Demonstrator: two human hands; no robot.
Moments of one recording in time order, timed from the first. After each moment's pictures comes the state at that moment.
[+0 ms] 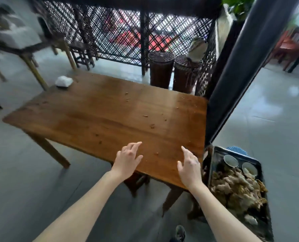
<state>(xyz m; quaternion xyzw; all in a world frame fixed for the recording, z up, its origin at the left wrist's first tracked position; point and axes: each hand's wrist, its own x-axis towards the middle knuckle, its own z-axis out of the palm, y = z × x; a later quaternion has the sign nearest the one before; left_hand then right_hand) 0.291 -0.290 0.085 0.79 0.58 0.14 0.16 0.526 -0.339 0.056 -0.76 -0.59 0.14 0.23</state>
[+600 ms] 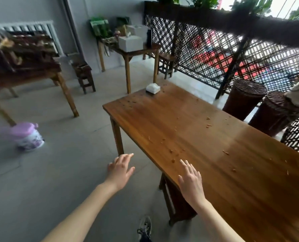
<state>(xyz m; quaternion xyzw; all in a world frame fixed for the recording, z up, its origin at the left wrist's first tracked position) -0.006 -0.315 0.080 0.59 0.79 0.12 0.12 0.258 -0.239 0.054 -0.56 -0.79 0.19 0.15</state>
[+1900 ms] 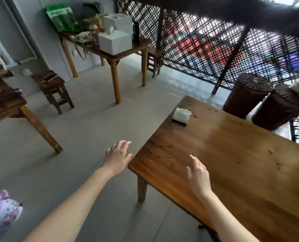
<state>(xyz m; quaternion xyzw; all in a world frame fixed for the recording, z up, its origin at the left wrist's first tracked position) -0.499 0.083 0.082 0.68 0.72 0.06 0.13 -0.193 0.081 0.047 -0.71 -0.66 0.18 0.18</state>
